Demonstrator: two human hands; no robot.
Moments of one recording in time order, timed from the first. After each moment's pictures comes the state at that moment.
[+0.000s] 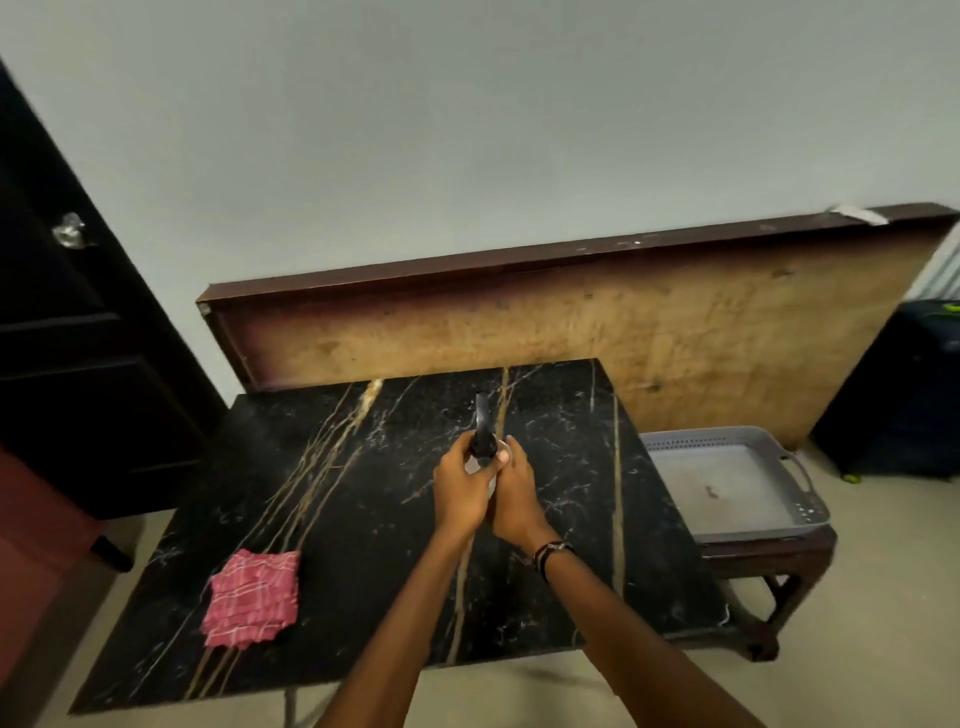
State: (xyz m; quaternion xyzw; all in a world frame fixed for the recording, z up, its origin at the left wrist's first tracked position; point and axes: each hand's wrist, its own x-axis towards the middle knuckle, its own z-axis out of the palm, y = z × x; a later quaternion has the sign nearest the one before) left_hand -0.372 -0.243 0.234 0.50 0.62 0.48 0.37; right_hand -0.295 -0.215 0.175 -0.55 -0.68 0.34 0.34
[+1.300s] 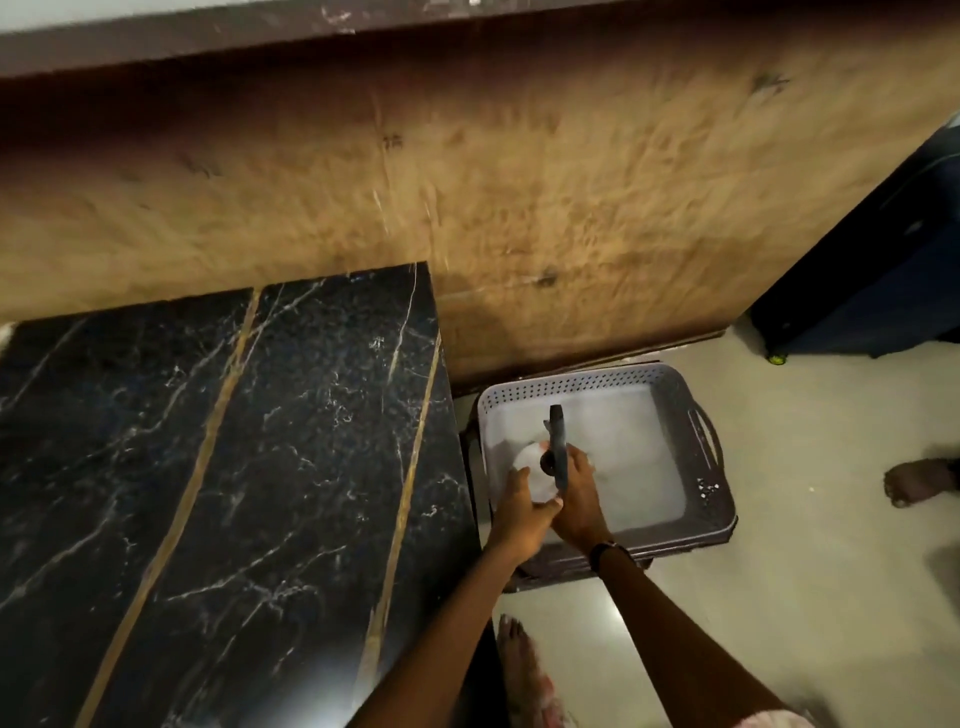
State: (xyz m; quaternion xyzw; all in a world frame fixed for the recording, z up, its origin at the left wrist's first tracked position) left_hand 0.002 -0.025 -0.037 0.45 0.65 0.14 0.60; right_hand 0.102 -0.020 -0.100 -0.68 -0.62 0.30 0.24
